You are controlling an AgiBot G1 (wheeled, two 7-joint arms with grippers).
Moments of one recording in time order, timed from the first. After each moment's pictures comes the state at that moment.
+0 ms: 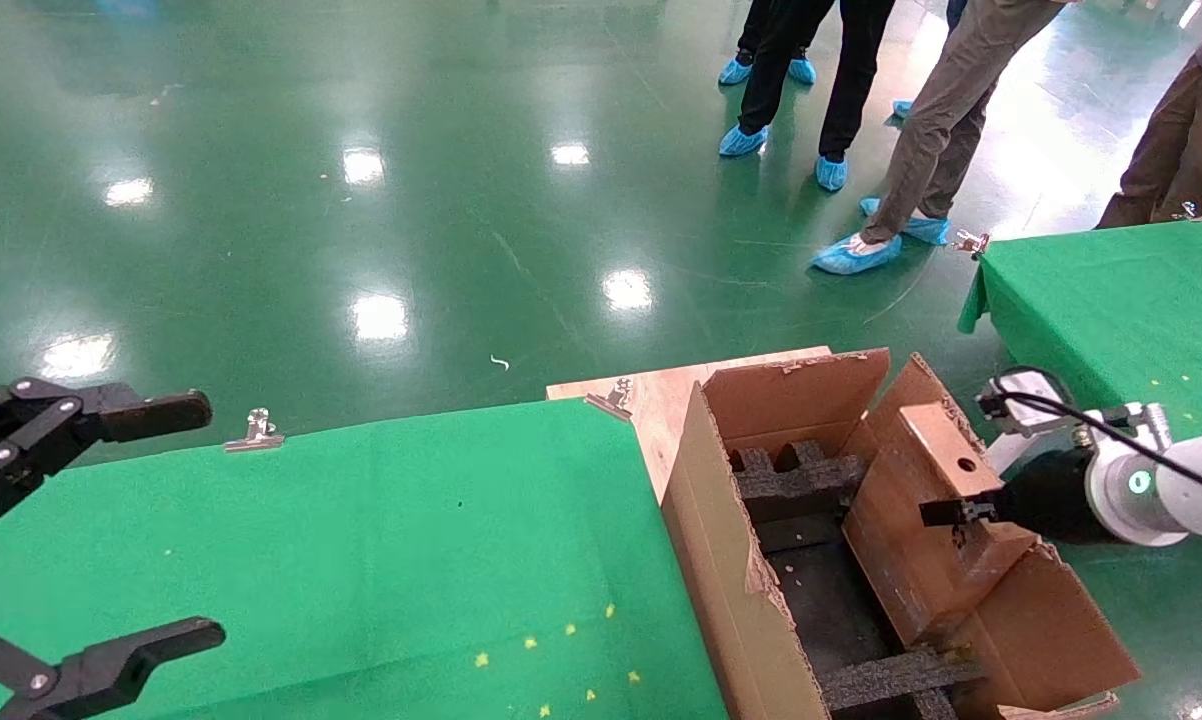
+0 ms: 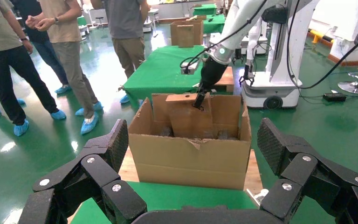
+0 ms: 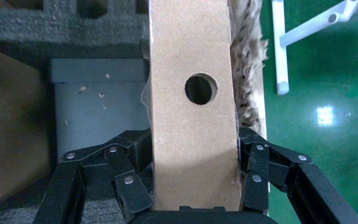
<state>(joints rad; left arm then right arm) -1.08 0.61 0.29 -1.28 0.72 1.49 -0.18 2.02 -0.36 -2.08 1.31 -1.80 -0.68 1.91</state>
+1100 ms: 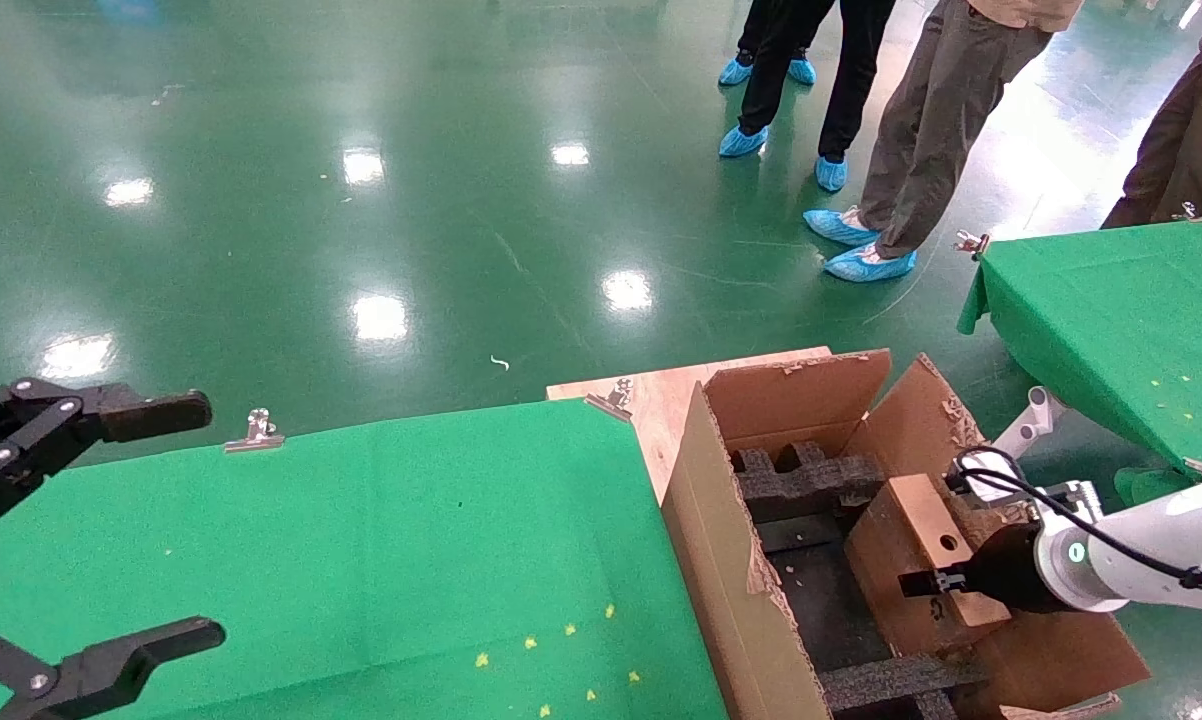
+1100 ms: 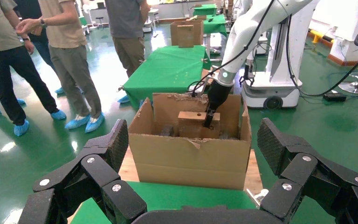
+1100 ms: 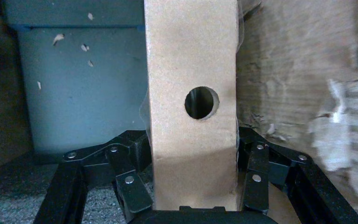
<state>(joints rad) -1.08 0.61 0.30 -1.28 0.72 1.49 -0.18 1.78 -0.49 -2.12 1.11 -1.64 -0.53 1.84</state>
